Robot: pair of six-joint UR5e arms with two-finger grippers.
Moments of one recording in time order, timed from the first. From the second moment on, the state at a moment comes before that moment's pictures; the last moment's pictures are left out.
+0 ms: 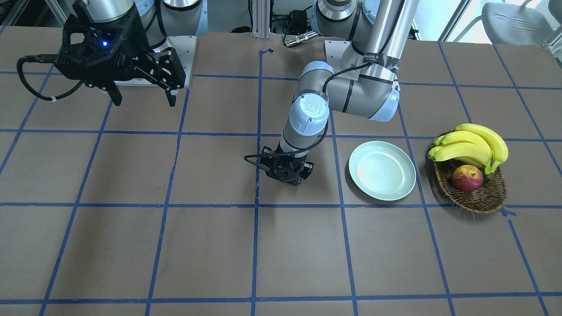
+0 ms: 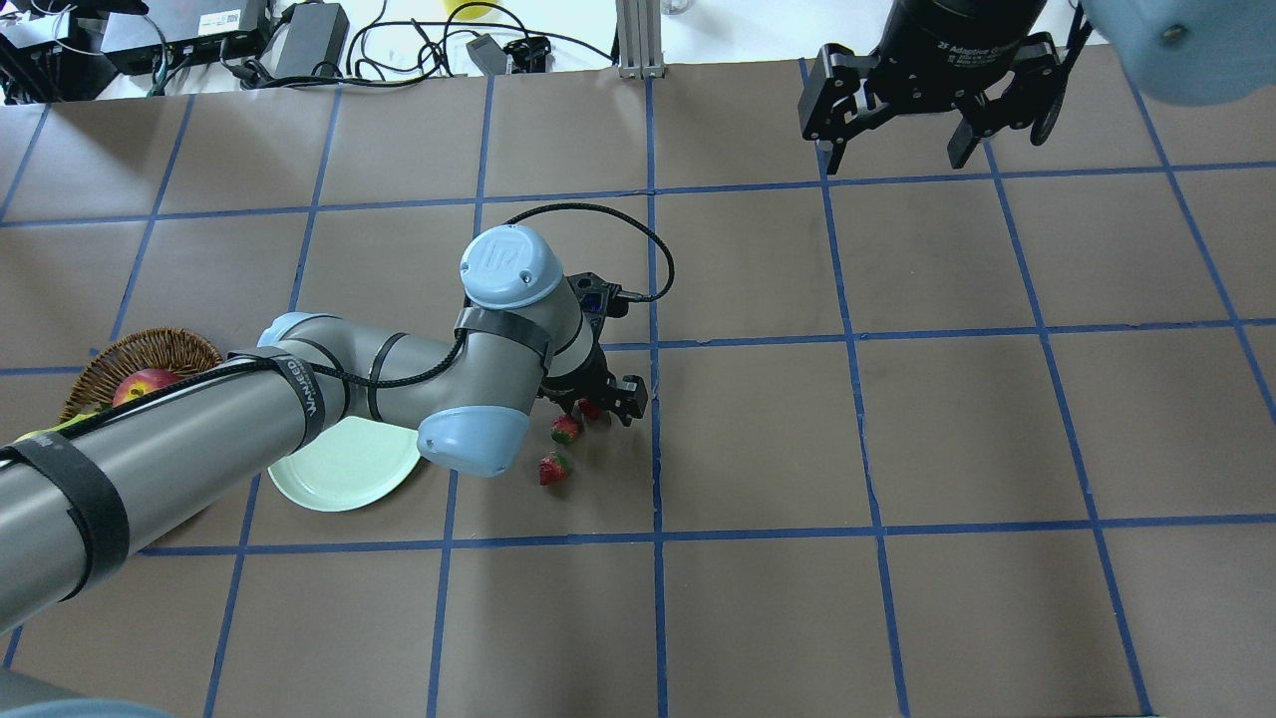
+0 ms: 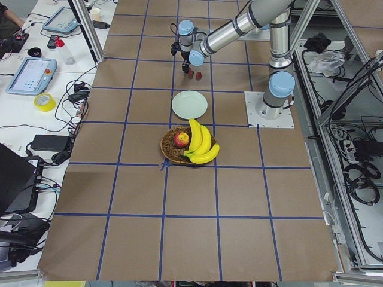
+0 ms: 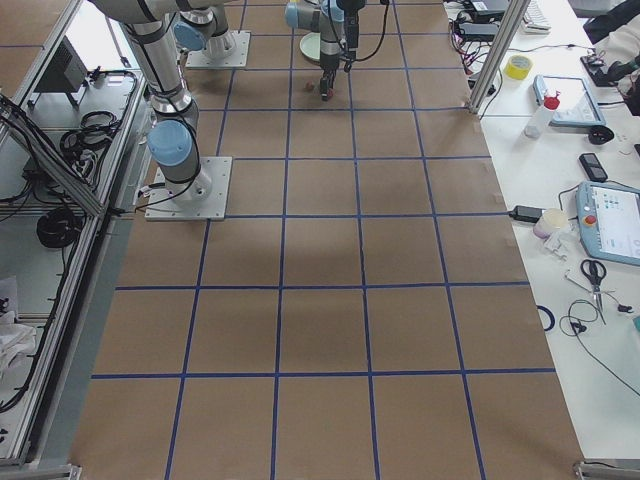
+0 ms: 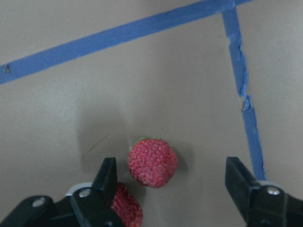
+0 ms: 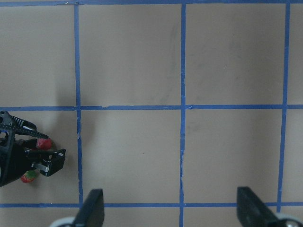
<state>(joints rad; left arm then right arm) -1.85 -1.96 -2.00 -0.76 1.43 0.01 1.67 -1.53 1.41 -1.52 -1.57 0.10</state>
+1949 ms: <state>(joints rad) -1.47 -1.82 -1.94 -1.07 1.58 0.21 1.59 -1.53 1.43 -1.51 -1.57 0.09</state>
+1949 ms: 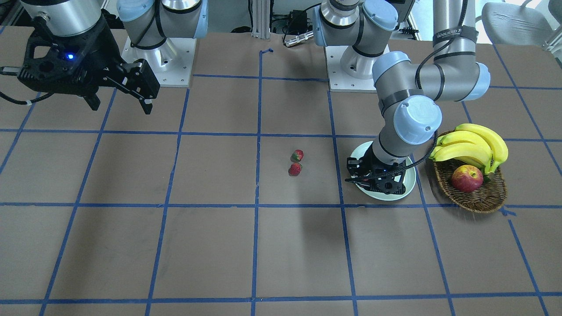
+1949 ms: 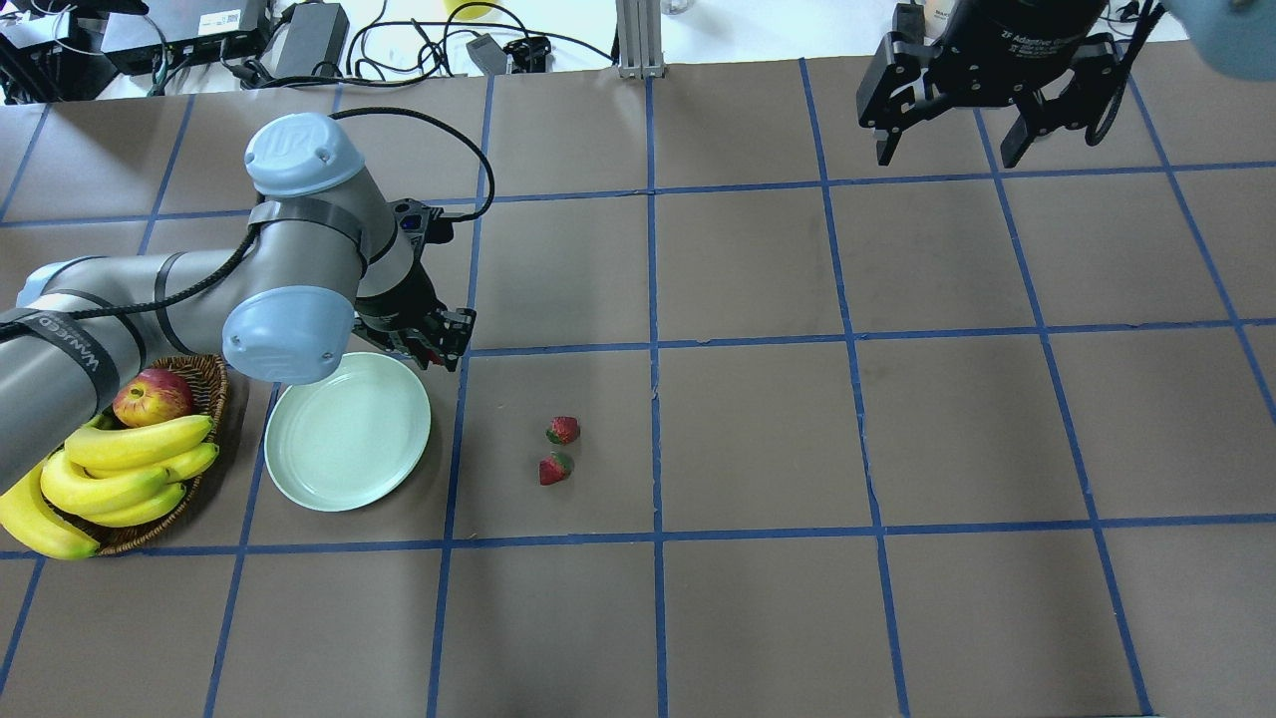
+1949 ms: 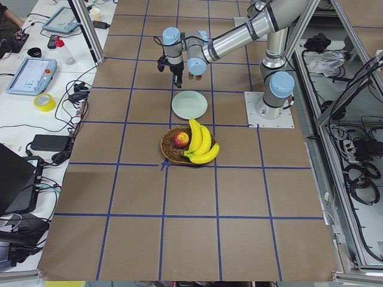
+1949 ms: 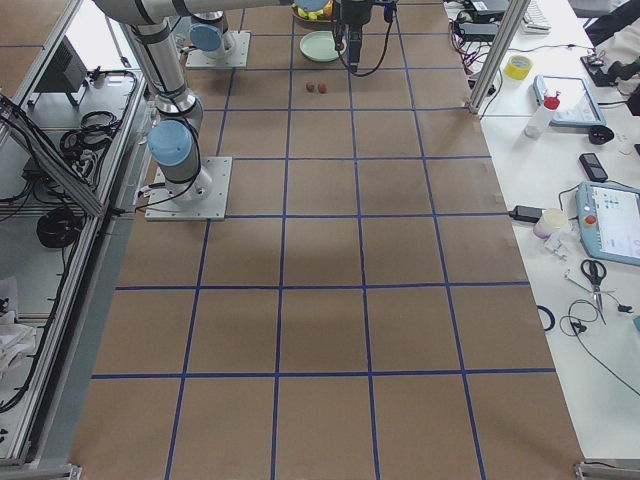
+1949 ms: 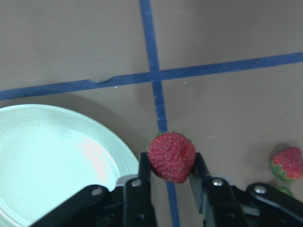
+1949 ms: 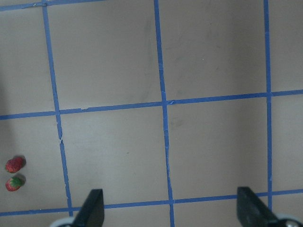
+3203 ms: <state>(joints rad) -1.27 -1.81 -2.01 -1.09 1.57 0.38 1.59 -1.53 1.47 -1.52 -1.56 0.03</state>
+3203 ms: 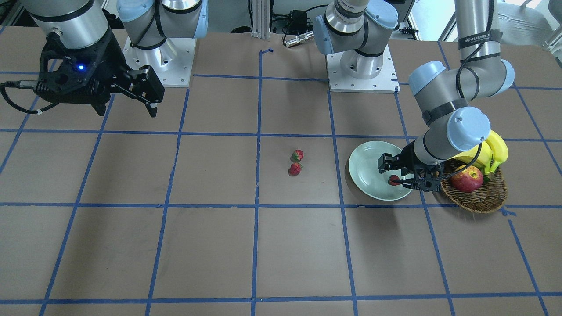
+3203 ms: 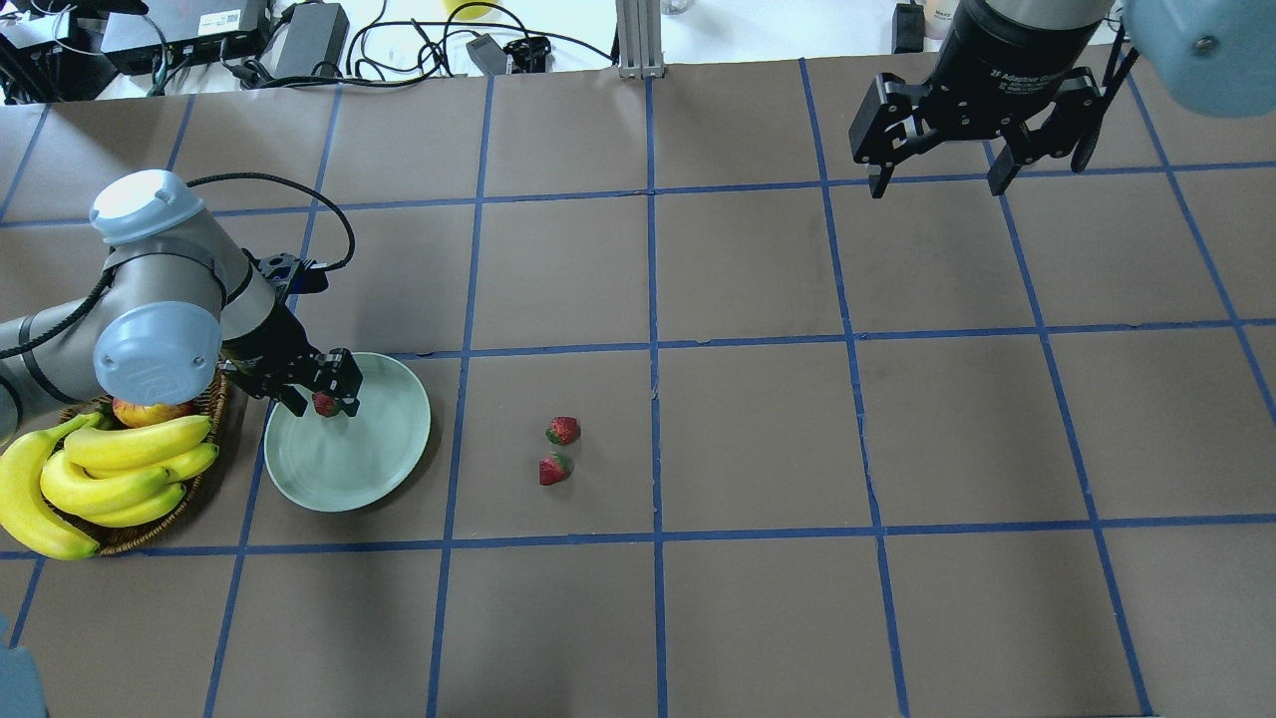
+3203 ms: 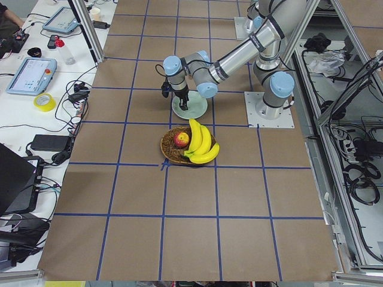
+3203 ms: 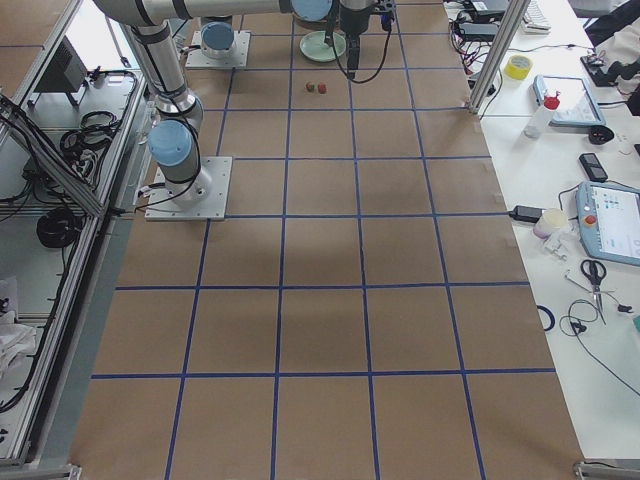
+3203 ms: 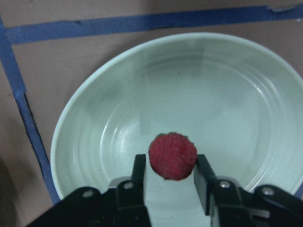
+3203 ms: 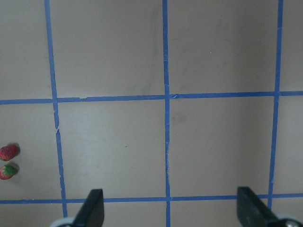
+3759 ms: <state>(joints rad) -1.44 -1.79 -1.97 -1.10 1.56 0.23 1.59 -1.52 1.47 -1.55 -1.56 0.03</state>
